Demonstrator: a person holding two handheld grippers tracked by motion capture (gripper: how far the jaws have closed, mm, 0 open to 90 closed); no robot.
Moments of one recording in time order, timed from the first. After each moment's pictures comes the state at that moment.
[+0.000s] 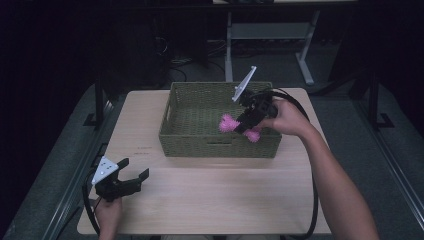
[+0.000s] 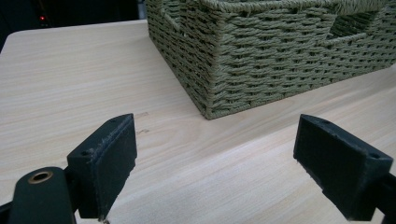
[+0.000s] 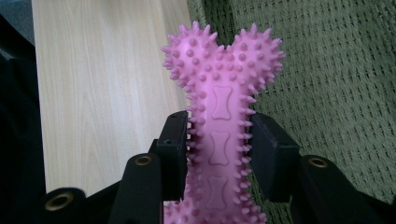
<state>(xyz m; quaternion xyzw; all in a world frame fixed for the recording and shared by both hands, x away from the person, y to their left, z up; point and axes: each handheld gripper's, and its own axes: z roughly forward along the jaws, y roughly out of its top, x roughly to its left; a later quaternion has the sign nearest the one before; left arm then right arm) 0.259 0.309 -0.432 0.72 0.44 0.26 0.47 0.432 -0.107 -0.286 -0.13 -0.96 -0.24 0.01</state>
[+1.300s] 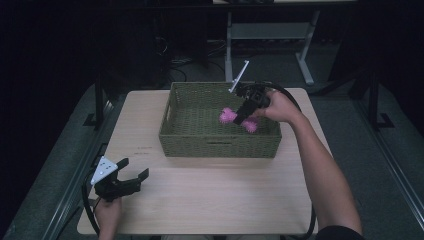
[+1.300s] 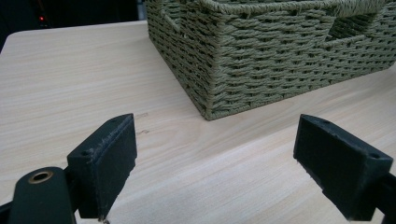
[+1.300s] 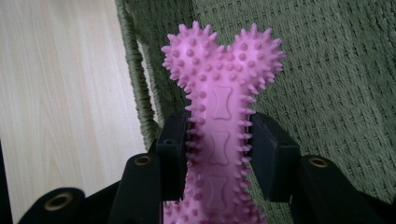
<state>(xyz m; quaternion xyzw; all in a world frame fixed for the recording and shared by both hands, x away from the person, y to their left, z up) 0.259 0.311 -0.431 0.71 0.44 0.26 0.48 0.491 -0.103 -0.313 -0.16 -0.96 -0.20 0.03</state>
